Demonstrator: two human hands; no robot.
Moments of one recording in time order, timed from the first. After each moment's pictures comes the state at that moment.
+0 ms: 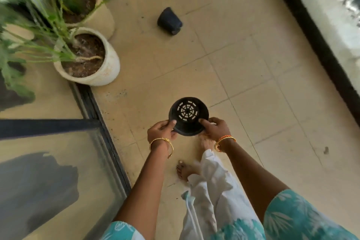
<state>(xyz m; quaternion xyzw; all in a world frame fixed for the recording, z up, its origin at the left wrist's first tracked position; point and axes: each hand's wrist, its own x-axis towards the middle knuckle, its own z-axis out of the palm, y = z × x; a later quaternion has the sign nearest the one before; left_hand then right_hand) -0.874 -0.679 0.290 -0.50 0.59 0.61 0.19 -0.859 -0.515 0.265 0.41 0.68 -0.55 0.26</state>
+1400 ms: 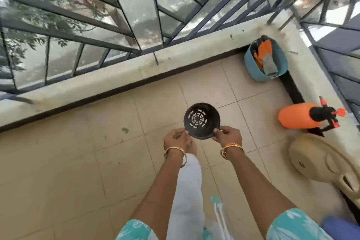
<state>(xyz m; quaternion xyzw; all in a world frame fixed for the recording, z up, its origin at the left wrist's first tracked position) -0.319 0.057 0.286 0.07 0.75 0.31 0.58 -0.169 0.057 0.271 0.81 0.15 -0.49 -0.30</state>
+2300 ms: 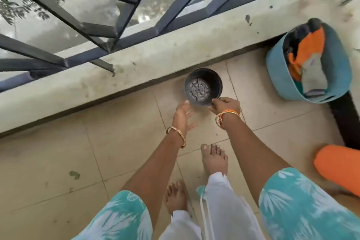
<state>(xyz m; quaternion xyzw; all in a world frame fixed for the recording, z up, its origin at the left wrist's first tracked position) -0.197 0.337 0.035 0.04 0.67 0.24 0.70 -0.071 0.358 -0.019 0.82 0.05 -0.50 -0.27</state>
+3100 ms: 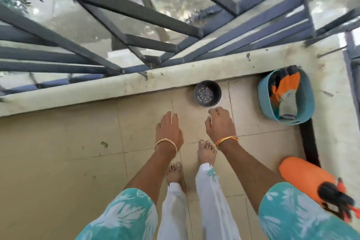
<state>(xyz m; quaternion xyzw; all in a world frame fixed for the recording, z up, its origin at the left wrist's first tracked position) -0.250 0.302 0.196 0.59 0.72 -0.19 0.31 -0.090 0.336 0.179 0.67 0.68 -0.29 0.01</state>
